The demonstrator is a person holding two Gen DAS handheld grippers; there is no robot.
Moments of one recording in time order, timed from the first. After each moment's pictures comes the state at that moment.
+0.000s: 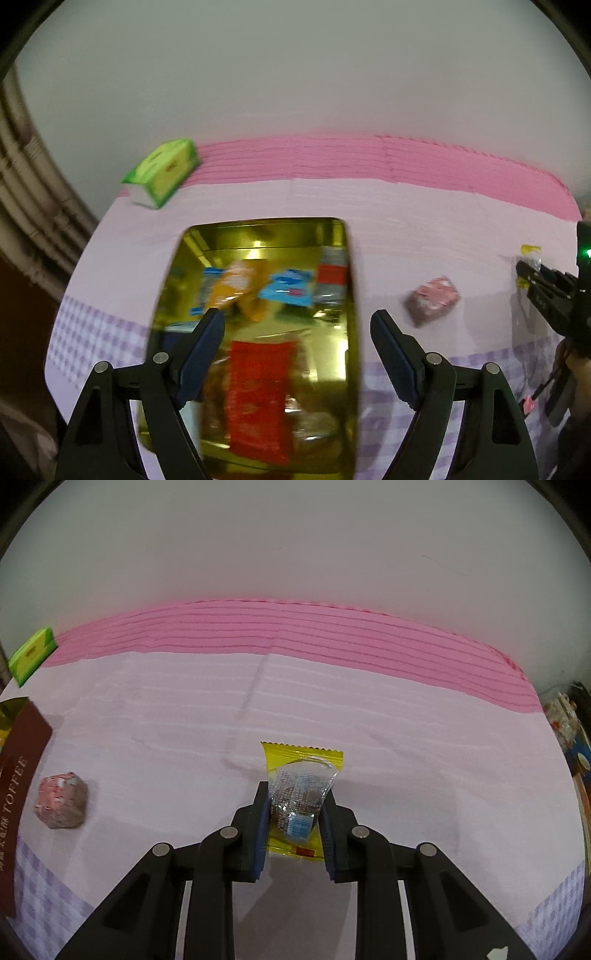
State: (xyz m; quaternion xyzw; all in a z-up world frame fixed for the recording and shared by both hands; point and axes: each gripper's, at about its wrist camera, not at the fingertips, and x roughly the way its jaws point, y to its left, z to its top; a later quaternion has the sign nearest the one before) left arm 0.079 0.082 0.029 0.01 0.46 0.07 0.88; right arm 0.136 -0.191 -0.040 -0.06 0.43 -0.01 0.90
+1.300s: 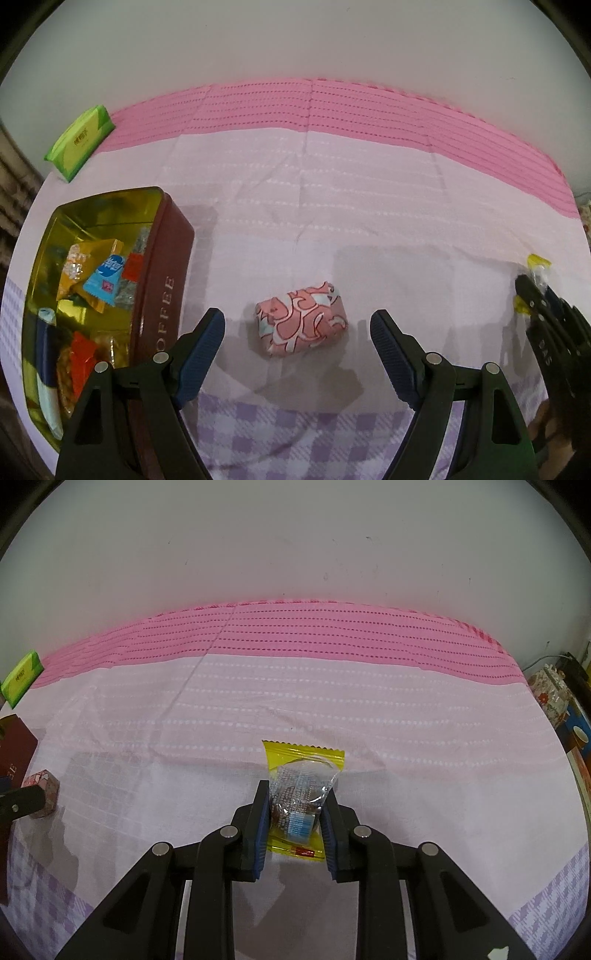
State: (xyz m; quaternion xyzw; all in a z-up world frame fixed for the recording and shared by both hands) left arm 0.148 -0.026 -0.036 -0.03 0.54 0.05 0.84; right arm 0.127 -0.245 -0.041 -0.02 0.43 -0.02 0.90
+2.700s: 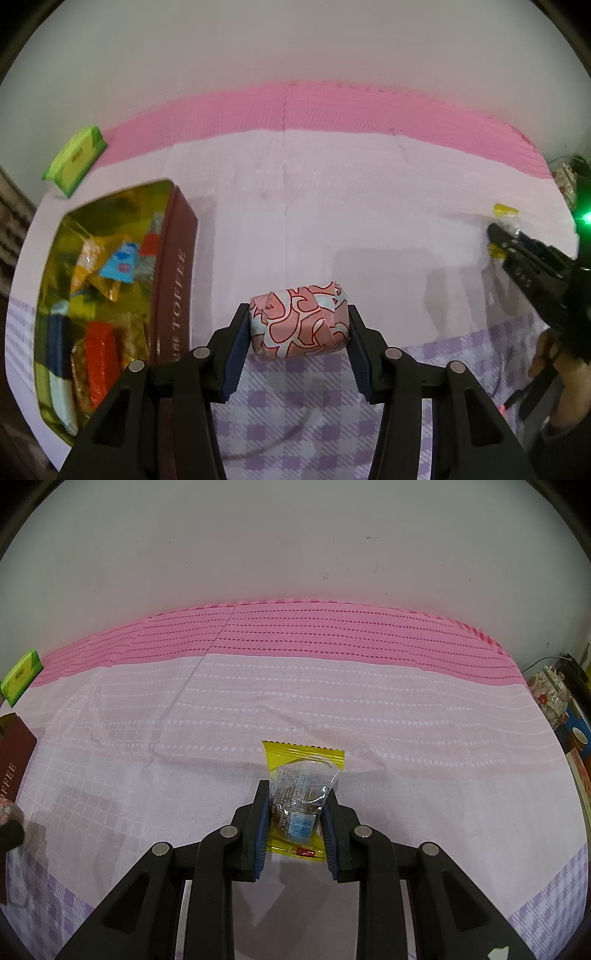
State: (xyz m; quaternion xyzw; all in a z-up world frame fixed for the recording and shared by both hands) left arm 0.095 -0.026 -0.017 0.01 0.51 -0.01 0.86; right arm 0.127 -0.244 -0.041 -0.02 0.43 -0.02 0.90
